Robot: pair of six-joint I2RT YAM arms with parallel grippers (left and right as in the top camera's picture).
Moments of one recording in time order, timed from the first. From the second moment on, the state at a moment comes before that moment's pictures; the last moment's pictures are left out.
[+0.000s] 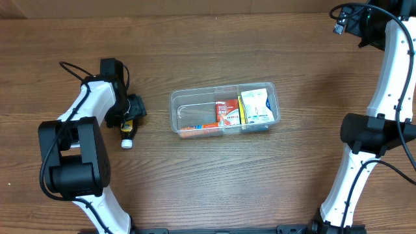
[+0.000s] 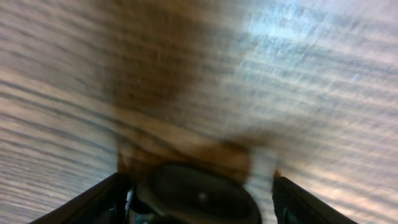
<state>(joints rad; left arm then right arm) 0.08 1.98 1.29 -0.79 -0.02 -0.28 -0.21 2.40 2.89 -1.64 -0.05 0.17</state>
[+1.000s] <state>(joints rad) 0.02 1.99 1.89 -1.27 0.07 -0.08 -0.21 2.40 2.89 -1.64 -0.05 0.17</state>
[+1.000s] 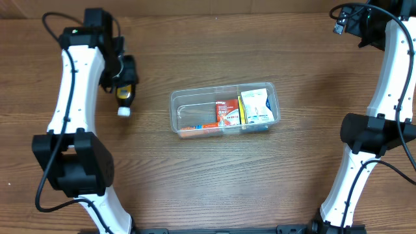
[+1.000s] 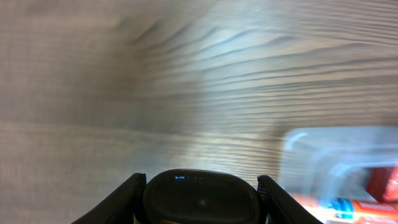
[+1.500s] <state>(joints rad) -0.52 1.99 1.98 -1.22 -0.01 0.31 -0.21 2.40 2.89 -1.64 -0.05 0.17</state>
